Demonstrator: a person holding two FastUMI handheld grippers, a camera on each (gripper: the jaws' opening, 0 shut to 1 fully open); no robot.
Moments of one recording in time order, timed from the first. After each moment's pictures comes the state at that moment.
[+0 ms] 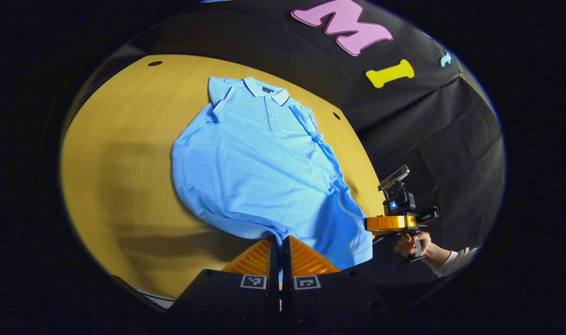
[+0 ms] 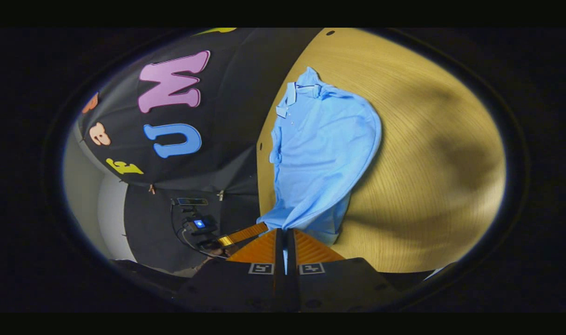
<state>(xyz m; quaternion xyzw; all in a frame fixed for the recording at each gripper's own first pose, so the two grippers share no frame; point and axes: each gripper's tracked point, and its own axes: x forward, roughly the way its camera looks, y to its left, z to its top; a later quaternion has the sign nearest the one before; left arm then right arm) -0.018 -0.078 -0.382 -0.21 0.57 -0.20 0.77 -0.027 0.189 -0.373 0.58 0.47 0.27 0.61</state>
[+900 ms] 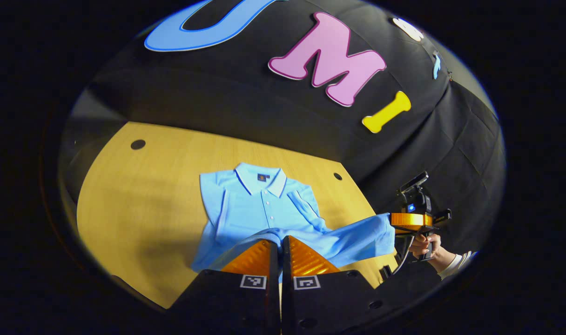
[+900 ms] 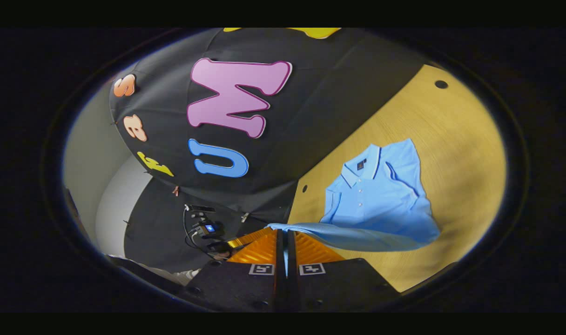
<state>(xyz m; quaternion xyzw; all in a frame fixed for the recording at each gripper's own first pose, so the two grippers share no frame) 0.213 -0.057 -0.311 -0.17 0.44 -0.17 0.87 0.194 0.138 -0.273 0.53 0.33 0.35 0.70</state>
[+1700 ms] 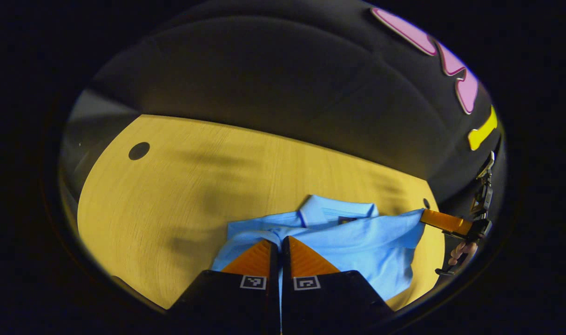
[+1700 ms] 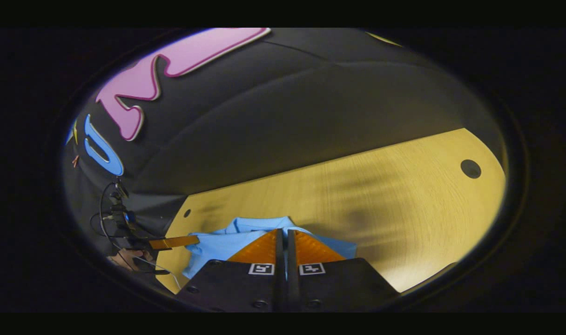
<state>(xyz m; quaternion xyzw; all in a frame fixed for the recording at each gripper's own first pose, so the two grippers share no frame) 0.378 -0.007 -0.506 -0.11 0.52 0.02 0.84 0.428 0.143 -0.458 0.29 0.38 0.16 0.86</state>
